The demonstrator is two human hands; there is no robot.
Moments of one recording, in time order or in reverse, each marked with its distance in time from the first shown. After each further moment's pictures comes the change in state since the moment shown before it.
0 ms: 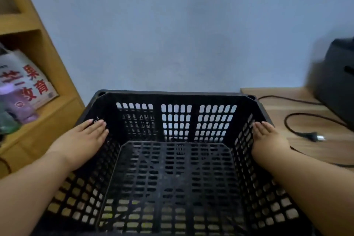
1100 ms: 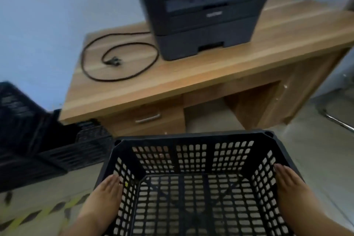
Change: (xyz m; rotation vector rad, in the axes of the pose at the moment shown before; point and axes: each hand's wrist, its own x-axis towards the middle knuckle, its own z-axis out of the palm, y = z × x) left_hand -0.054 0.609 -0.245 0.066 -0.095 0.555; right_hand -0.256 0.103 0.644 0.476 -0.242 -0.072
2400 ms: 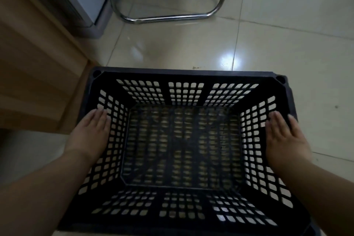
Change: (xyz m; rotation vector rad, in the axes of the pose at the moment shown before) left_hand 0.472 0.492 -0.489 0.807 0.517 0.423; right_hand 0.016 0.271 0.519 0.485 -0.740 0.866
